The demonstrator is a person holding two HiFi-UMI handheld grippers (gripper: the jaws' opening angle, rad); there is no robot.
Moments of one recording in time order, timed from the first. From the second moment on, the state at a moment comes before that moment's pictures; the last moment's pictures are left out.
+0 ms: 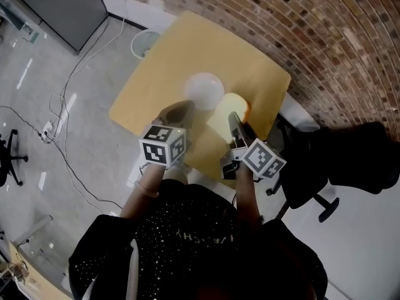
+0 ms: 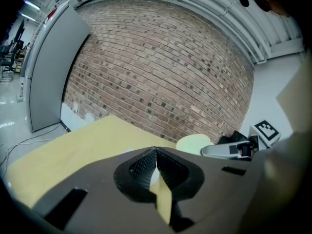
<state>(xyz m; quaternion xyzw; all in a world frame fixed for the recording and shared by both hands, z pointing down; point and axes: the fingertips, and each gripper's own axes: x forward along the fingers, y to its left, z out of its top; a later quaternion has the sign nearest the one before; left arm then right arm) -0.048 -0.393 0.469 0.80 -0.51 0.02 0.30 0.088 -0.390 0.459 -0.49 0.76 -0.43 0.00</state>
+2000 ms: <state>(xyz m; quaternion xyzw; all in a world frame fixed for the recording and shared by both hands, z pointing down) -0.108 -0.498 0.539 0.78 -0.51 -0.01 0.36 0.030 -0.517 0.581 -0.52 0.72 -0.39 -0.24</state>
